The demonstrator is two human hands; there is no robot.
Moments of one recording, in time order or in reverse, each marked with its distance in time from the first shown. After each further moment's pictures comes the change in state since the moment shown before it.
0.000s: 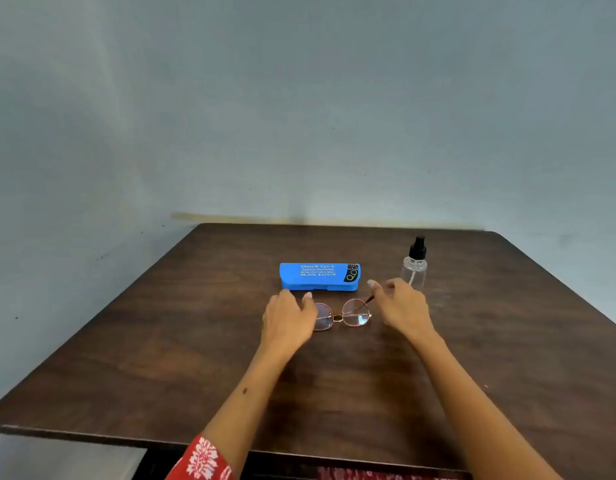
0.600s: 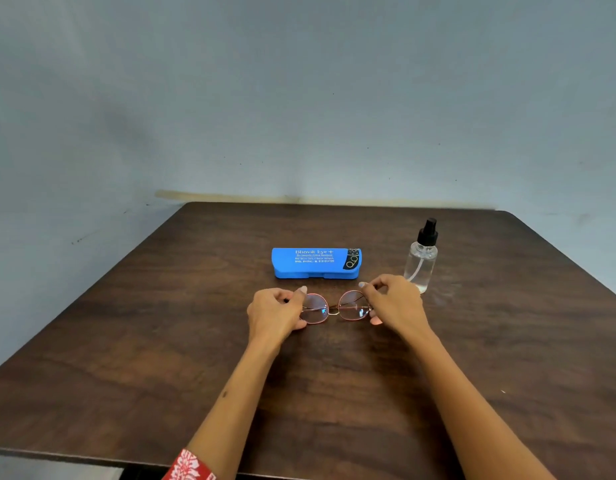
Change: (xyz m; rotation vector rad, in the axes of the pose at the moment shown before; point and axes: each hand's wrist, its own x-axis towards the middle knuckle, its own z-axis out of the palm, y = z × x) left_hand 0.023 -0.016 0.018 -0.498 -0.010 -0.236; right_hand 0.018 0.010 0.024 0.123 -0.089 0.014
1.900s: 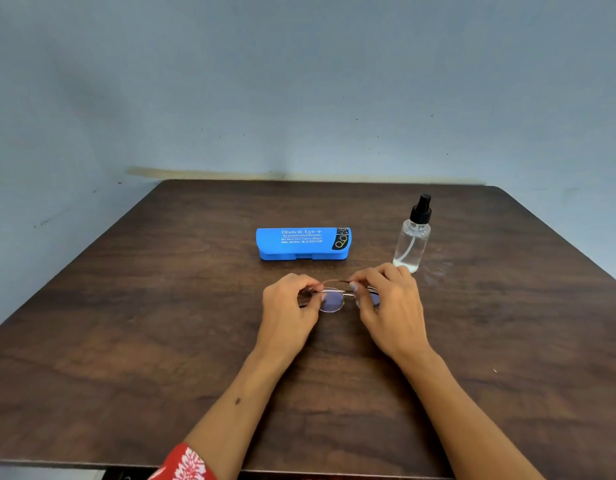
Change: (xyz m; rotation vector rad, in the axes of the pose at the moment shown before) left_hand -0.017 -0.020 0.021 0.290 -0.027 0.737; right_hand -0.038 0.021 0.006 -0.241 0.301 -0.536
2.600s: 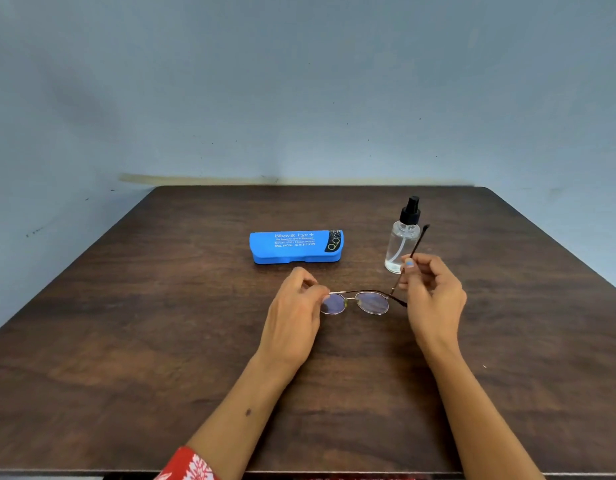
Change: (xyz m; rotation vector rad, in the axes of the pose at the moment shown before) left_hand -0.007 0.017 -0.001 0.246 -0.100 0.278; right_hand 0.005 0.023 -0.023 0.541 0.376 0.462
